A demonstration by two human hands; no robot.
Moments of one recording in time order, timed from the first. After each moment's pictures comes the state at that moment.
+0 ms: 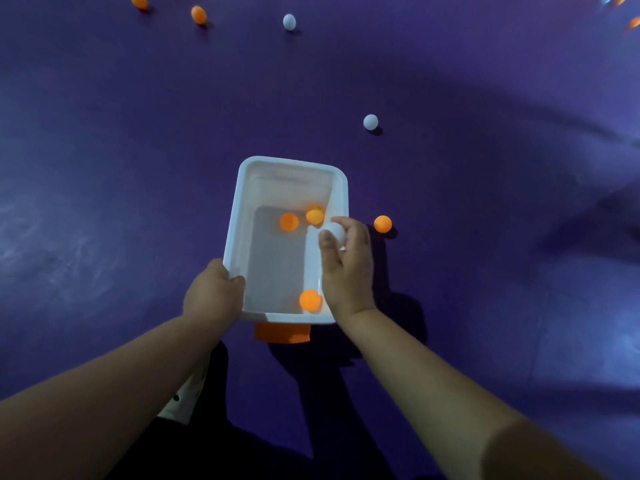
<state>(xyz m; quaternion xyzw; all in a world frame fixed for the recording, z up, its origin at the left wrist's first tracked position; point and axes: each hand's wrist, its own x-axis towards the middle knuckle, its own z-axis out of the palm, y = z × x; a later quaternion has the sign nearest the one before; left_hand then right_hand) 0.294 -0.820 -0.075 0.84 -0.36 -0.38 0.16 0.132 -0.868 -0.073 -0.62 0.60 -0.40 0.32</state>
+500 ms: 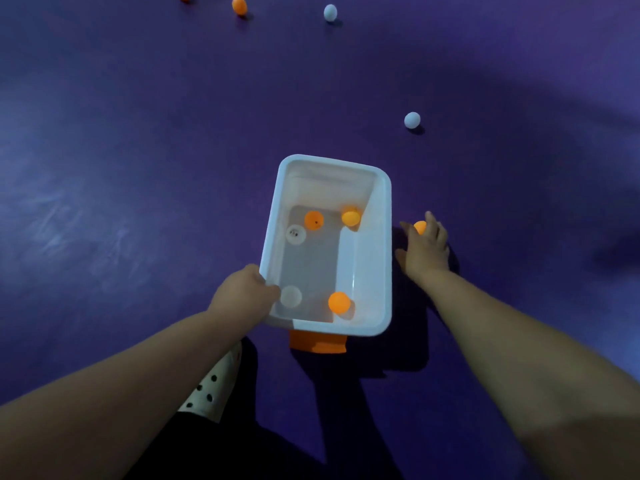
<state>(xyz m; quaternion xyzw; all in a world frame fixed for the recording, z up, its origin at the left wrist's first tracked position) 0.321 -0.826 -0.086 0.81 -0.37 -0.45 0.12 0.066 -0.965 -0.134 -0.68 0.71 0.07 0.17</state>
